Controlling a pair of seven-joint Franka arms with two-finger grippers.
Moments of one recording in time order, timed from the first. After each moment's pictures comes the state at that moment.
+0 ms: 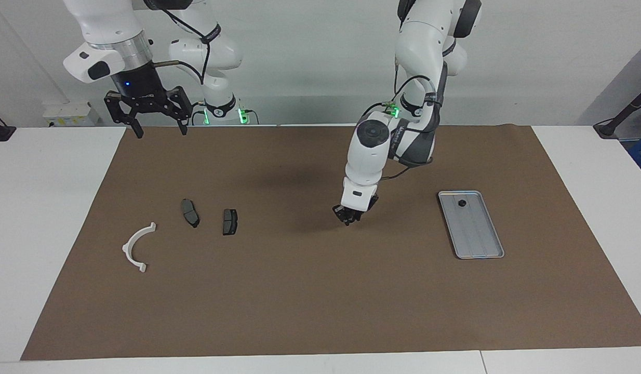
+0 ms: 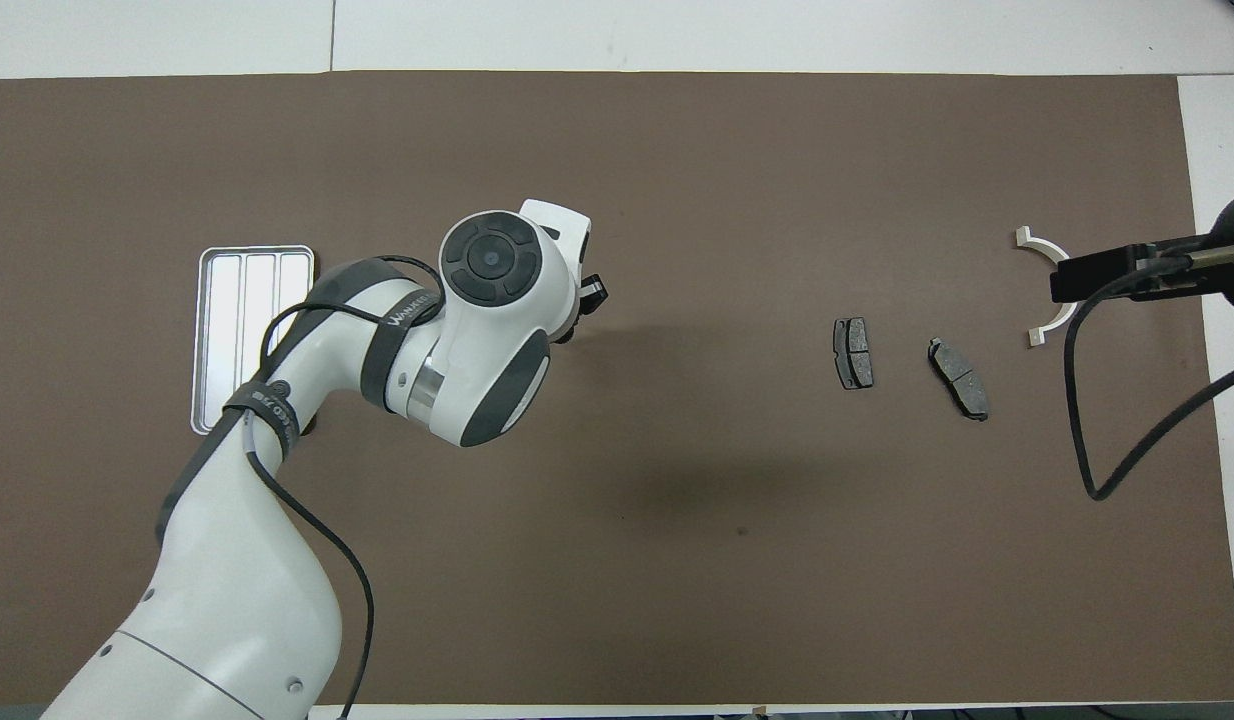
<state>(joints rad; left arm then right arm) -0.57 0.45 -0.03 -1.72 0.00 2.23 -0.98 -0.01 -0.06 0.07 -1.57 0.01 1.61 0.01</state>
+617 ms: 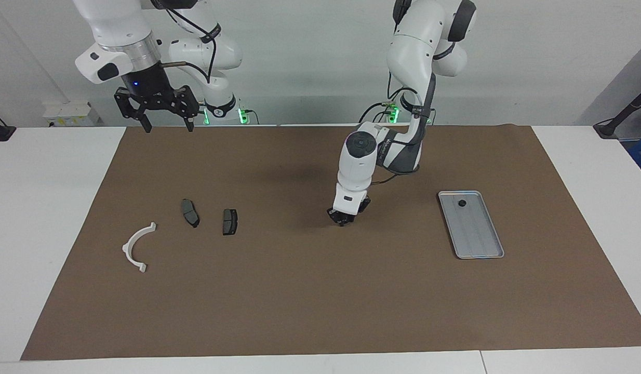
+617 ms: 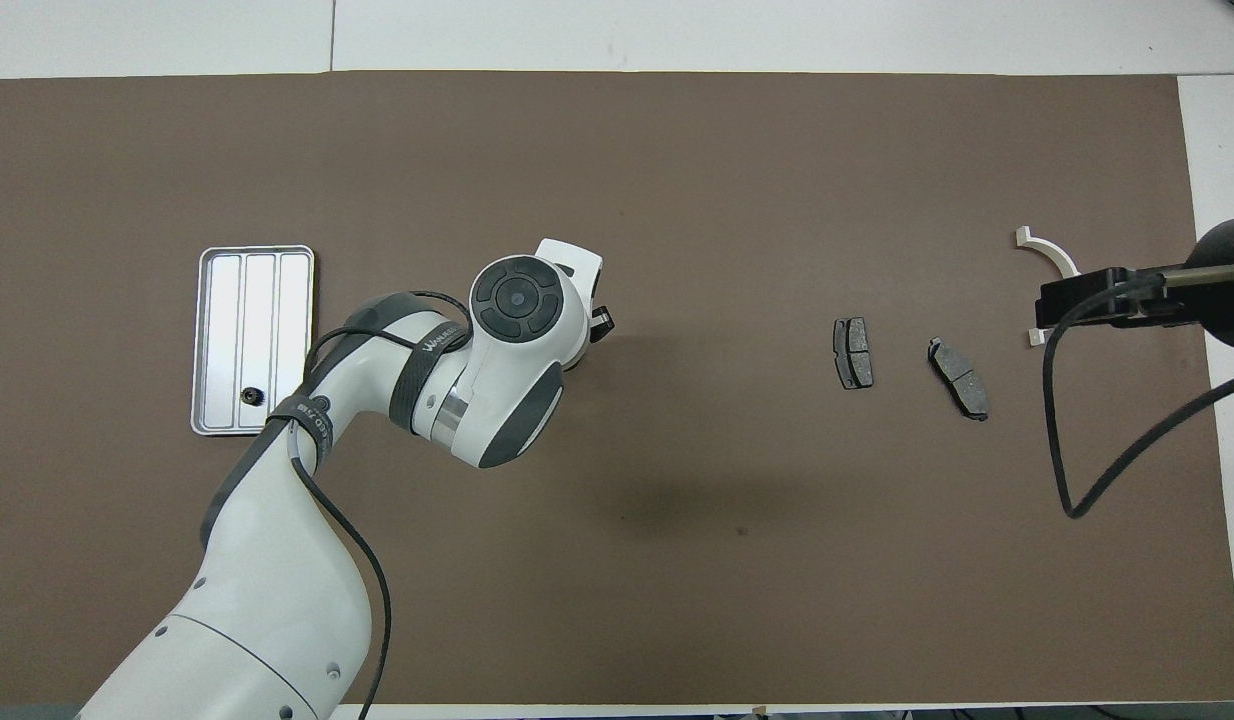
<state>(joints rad) -0.60 0.46 -0.02 -1.80 0.00 2.31 -0.98 0.02 -0.08 0.07 -1.60 0.01 1.57 0.12</state>
